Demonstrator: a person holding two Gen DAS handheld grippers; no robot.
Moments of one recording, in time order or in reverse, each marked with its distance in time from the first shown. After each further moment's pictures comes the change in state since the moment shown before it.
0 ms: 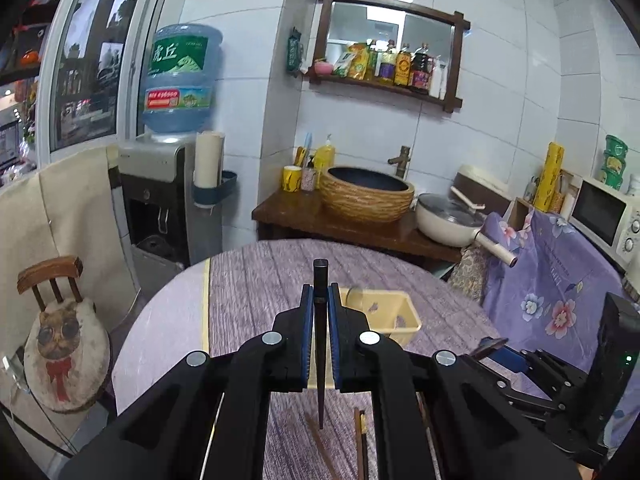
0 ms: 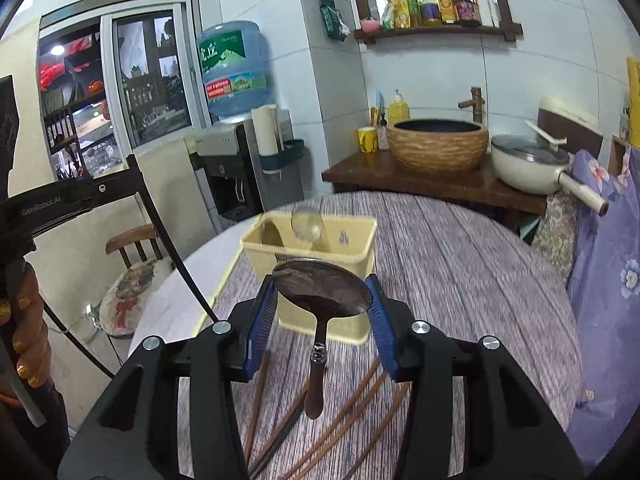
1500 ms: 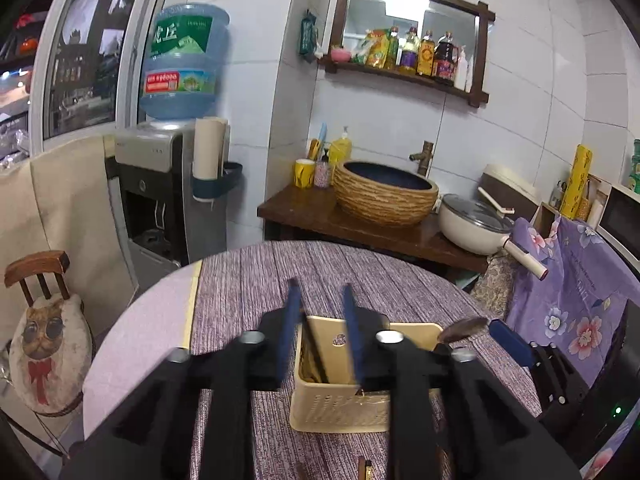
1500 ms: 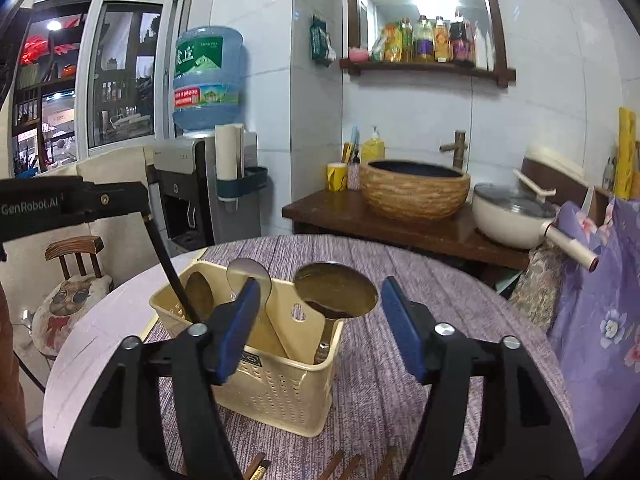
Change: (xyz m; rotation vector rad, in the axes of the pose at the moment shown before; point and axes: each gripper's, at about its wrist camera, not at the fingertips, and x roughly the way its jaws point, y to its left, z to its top) left arm 0.079 -0.002 -0.007 -0.038 -0.001 0.064; right arm 0.089 -0.008 0.002 -0.115 -0.154 -0.173
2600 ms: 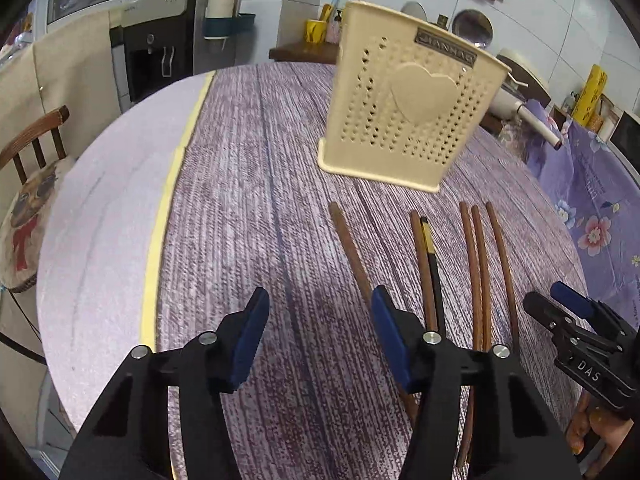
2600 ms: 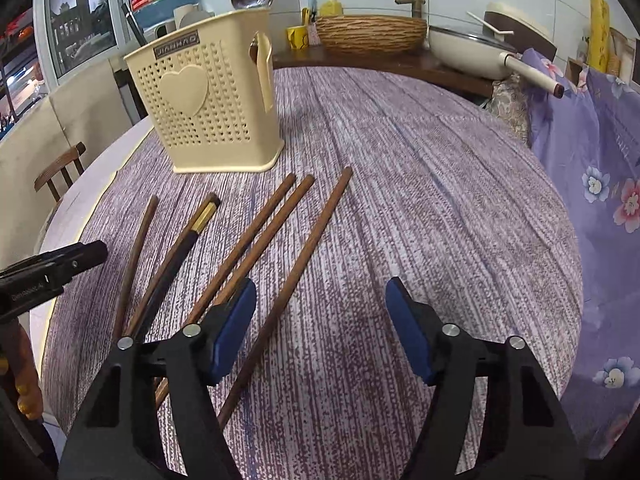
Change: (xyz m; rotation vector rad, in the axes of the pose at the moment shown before) left arm 0.004 0.030 -0.190 -0.025 0.438 -0.006; right arm -0.055 -0.036 -0.170 0.152 0.491 -0.040
